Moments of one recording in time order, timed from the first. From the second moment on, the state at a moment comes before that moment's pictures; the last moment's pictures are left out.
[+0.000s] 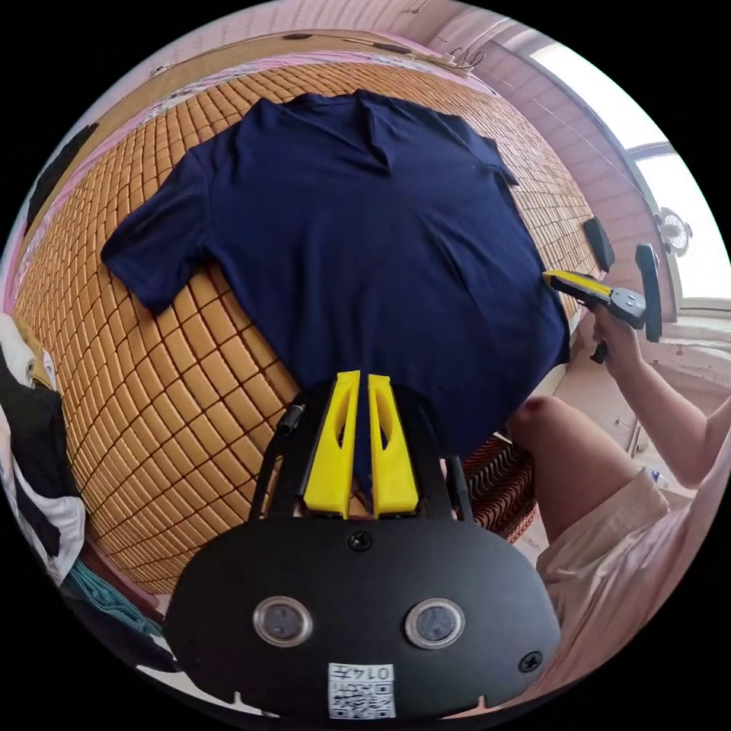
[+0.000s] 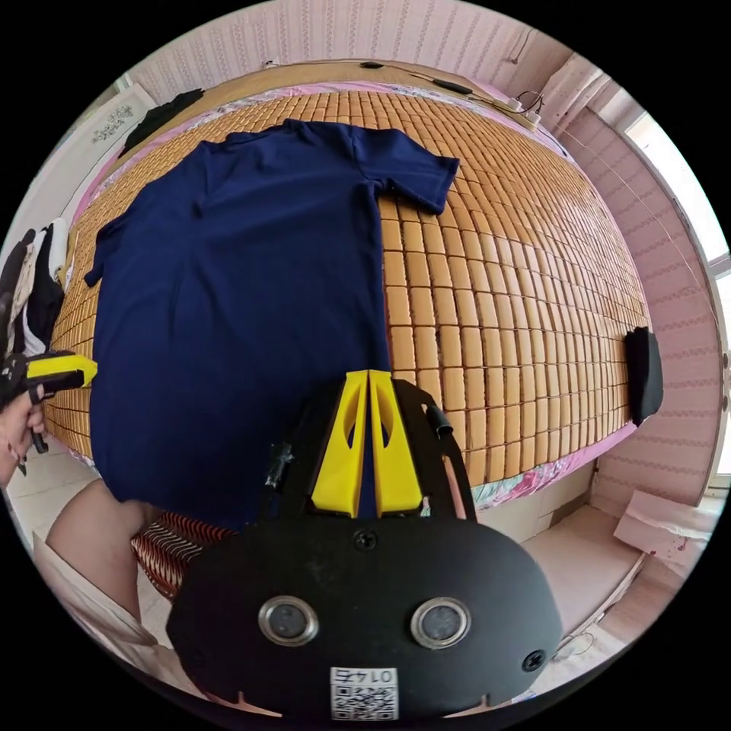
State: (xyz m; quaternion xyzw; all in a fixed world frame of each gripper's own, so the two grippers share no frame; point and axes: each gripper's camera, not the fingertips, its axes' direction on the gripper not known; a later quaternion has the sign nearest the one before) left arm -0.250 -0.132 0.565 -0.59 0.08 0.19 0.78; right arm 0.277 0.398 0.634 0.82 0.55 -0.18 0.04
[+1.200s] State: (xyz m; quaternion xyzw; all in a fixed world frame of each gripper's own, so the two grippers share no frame) left arm -0.343 -0.084 0.478 -0.57 0.10 0.17 0.80; right arm 0.259 0.337 0.703 0.87 0.47 -0.12 0.06
